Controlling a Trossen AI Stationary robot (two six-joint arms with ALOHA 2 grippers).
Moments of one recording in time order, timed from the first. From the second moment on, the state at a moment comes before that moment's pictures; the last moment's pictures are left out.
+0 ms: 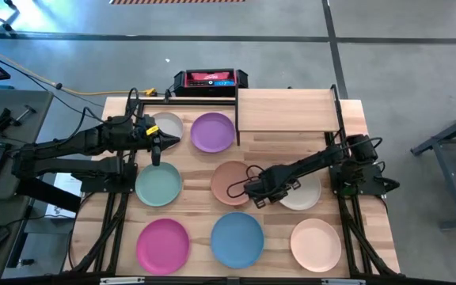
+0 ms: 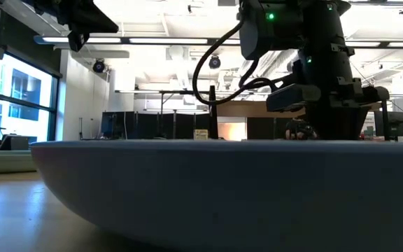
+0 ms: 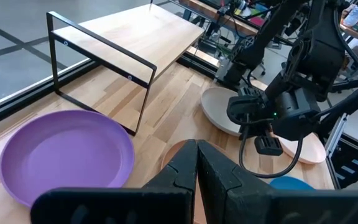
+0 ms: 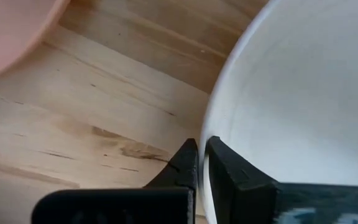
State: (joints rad) left arm 0.20 0.61 0.67 -0.38 -0.04 -0.36; right arm 0.22 1.87 1.21 -1.00 -0.07 1.32
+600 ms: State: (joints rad) left arm 0.20 0.61 0.67 -0.38 -0.04 -0.36; right arm 0.26 1.87 1.40 -1.21 -0.05 1.34
